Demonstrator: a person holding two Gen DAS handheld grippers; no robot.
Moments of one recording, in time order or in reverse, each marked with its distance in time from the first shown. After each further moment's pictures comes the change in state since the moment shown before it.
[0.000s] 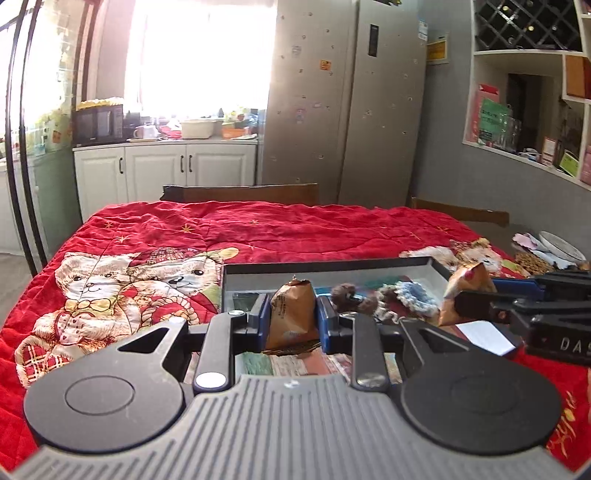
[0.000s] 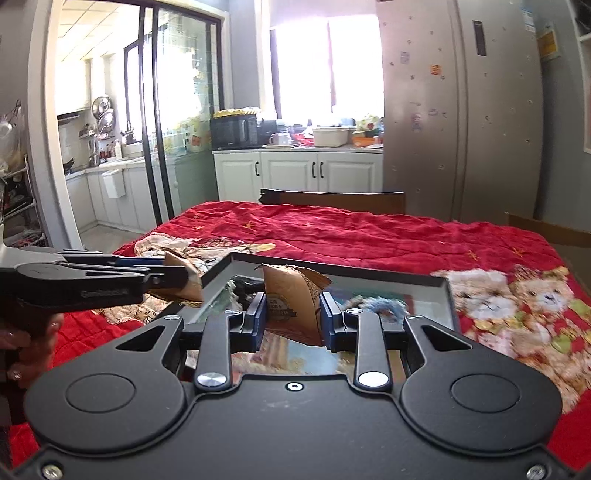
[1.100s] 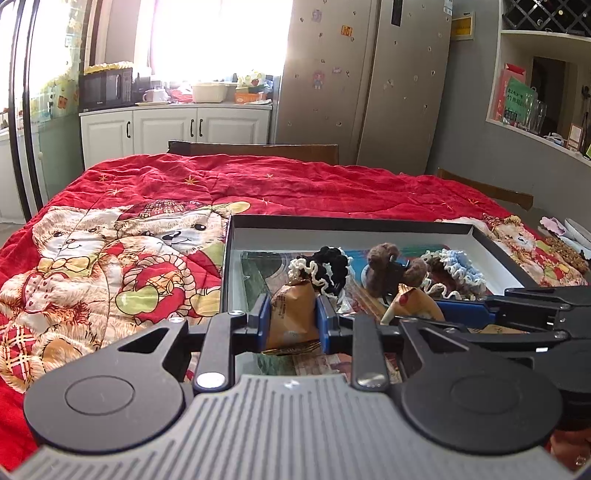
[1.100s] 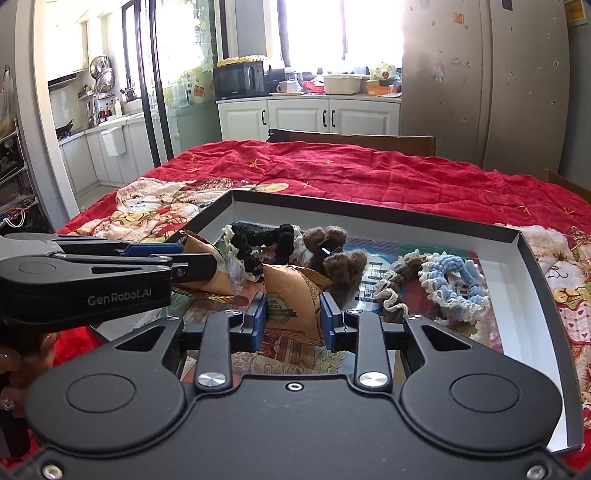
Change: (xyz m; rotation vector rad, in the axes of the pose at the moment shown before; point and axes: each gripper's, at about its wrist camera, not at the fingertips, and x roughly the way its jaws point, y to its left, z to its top) left arm 0.064 0.014 -0.027 -0.040 0.096 0.024; right arm 0.113 0.011 -0.033 0.006 0.162 0.018
